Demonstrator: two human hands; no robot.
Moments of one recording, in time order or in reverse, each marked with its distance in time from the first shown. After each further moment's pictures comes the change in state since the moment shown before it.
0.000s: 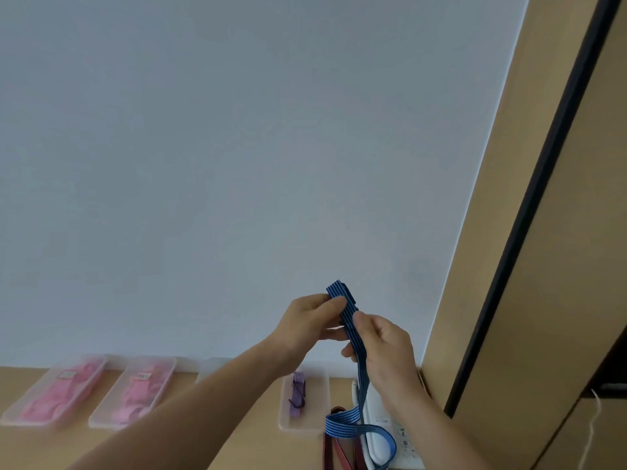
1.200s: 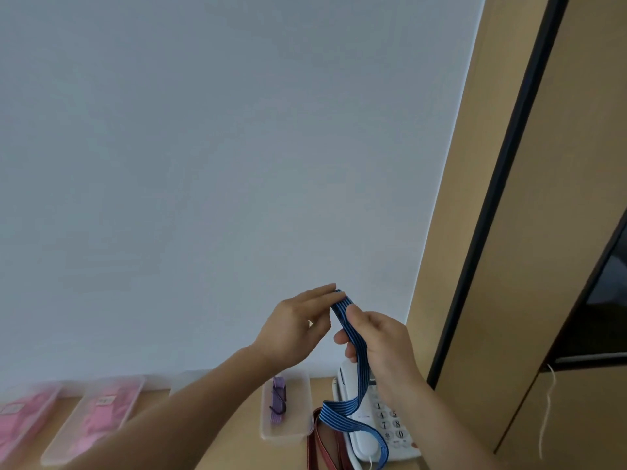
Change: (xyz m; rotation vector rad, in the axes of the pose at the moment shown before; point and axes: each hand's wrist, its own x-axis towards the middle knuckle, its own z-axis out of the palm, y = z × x) left_hand 0.019 -0.015 -0.003 0.814 0.115 0.697; right_hand -0.001 -0.012 -0.016 0.166 0.041 0.126
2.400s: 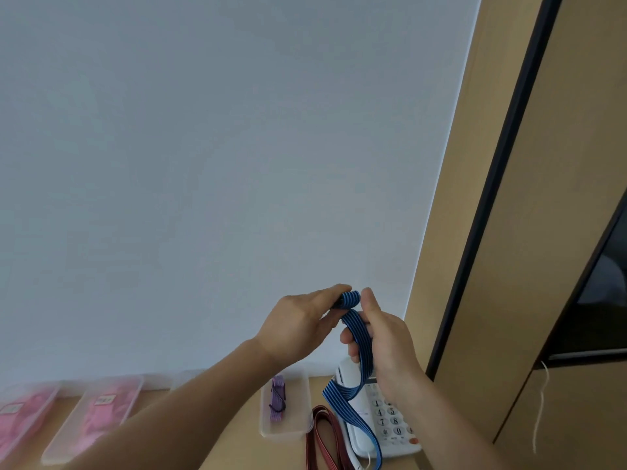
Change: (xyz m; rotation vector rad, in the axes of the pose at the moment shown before) left_hand 0.005 0.019 -0.012 0.207 0.009 0.252; right_hand -0.007 -0.011 0.001 0.062 0.006 0.085
